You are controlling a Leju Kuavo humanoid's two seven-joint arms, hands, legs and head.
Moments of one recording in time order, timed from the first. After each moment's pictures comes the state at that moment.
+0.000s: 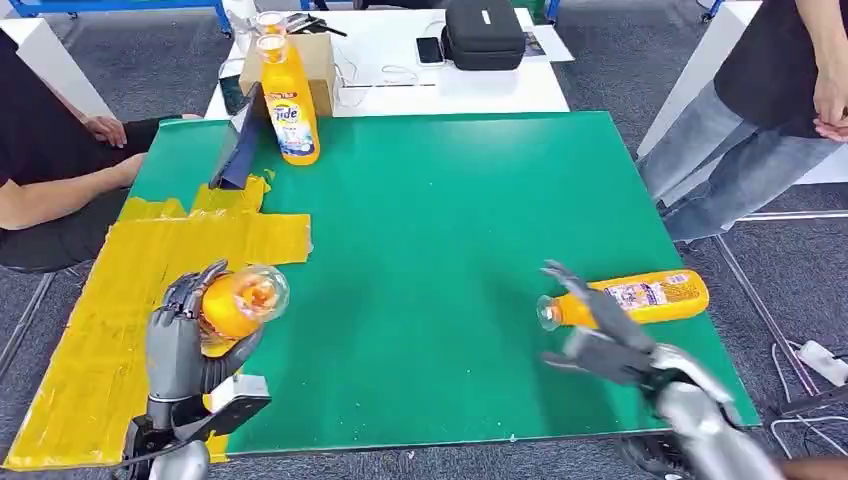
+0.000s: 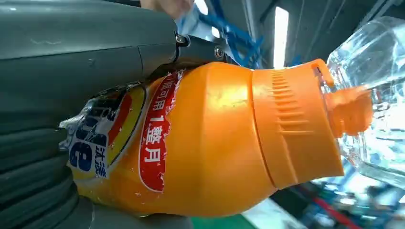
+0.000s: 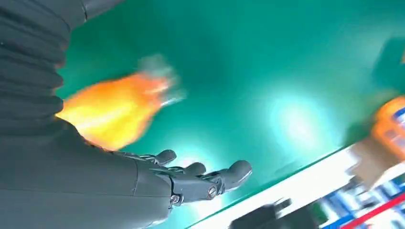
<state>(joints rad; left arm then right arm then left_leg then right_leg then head) 0.12 -0.07 -0.06 -1.63 -0.98 0.62 -0.49 -0.11 -0.50 0.25 -1.49 0.29 0.23 -0.29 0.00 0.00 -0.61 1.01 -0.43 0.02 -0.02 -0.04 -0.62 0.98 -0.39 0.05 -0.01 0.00</state>
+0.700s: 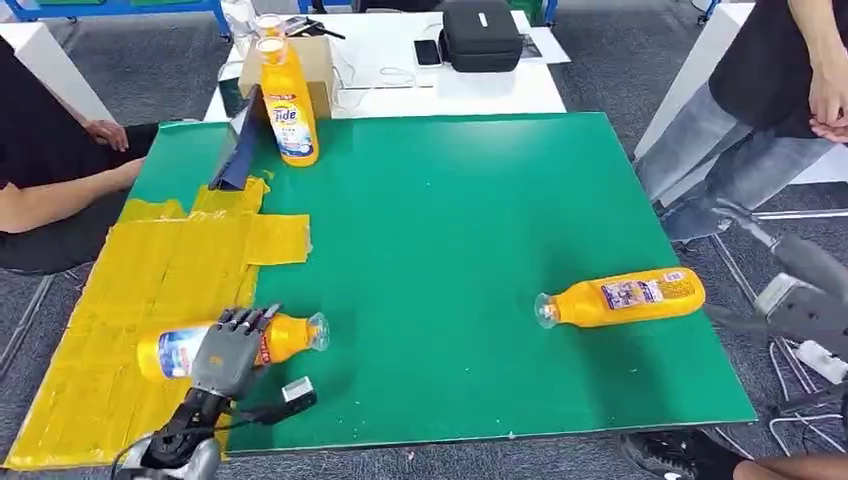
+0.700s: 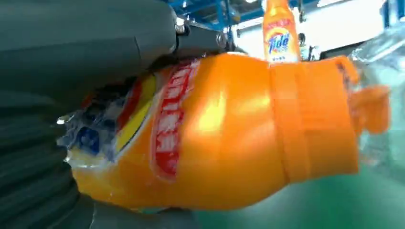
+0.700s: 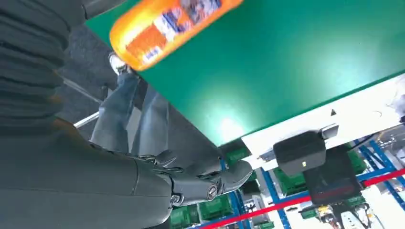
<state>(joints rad) -0.10 0.10 -0.20 -1.05 -1.47 0.54 -0.17 -0.19 -0.83 0.00 -1.57 0.16 0.42 -0.26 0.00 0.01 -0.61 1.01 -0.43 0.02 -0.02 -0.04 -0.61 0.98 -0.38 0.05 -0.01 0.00</state>
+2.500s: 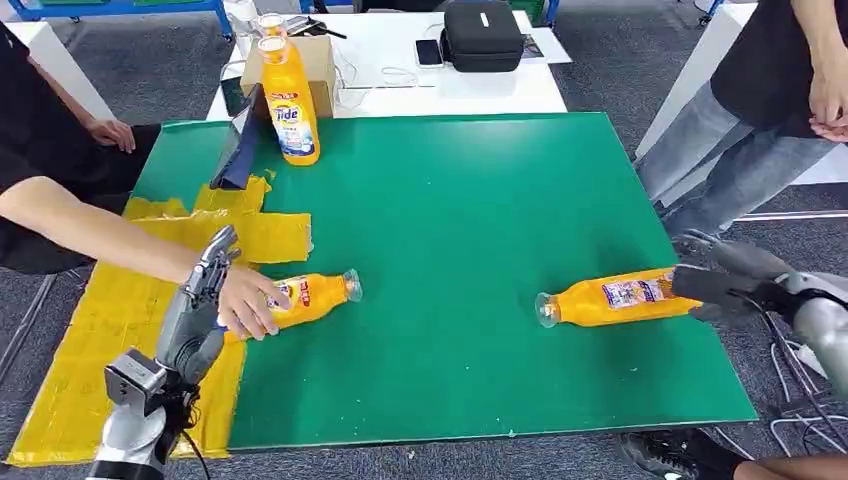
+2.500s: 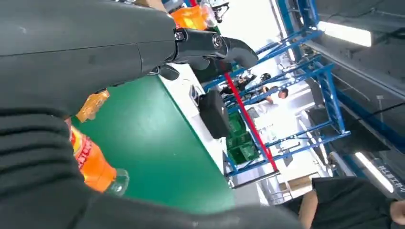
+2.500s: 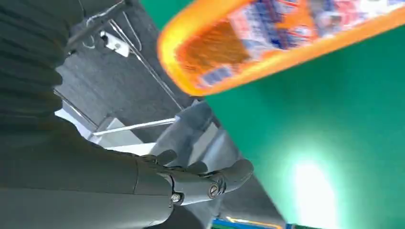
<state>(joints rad) -0.02 0.04 -0.03 -1.57 -0.23 -0.16 -0.69 -0.67 -0.73 0.50 -0.86 0.59 0.33 -0.31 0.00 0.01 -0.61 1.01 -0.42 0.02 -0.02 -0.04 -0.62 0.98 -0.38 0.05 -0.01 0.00</state>
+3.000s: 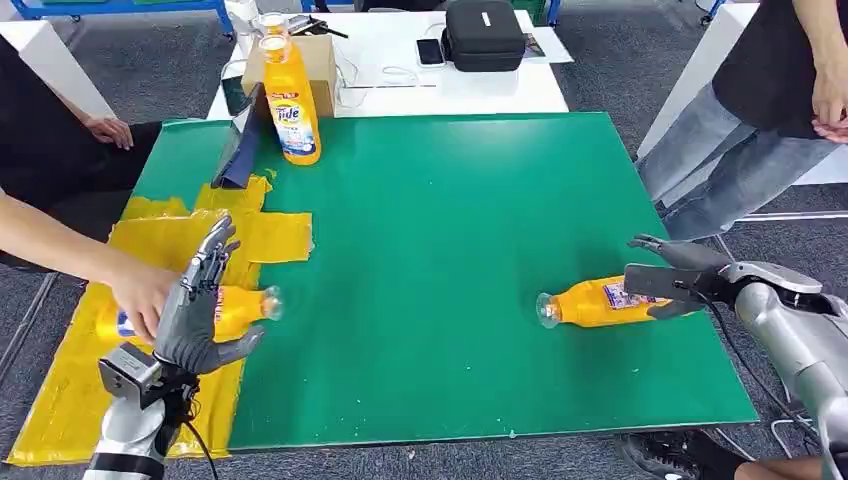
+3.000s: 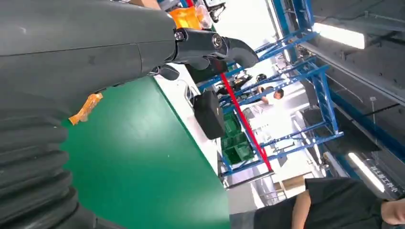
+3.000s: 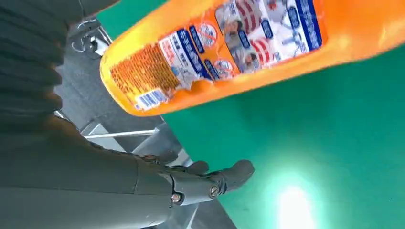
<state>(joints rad) -0.04 0.03 -0.02 -1.57 -0.22 -0.18 -0.69 -0.80 -0.60 0.67 -0.65 0.61 0.33 -0.35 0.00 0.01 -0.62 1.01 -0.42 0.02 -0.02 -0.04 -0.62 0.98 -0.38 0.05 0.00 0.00</state>
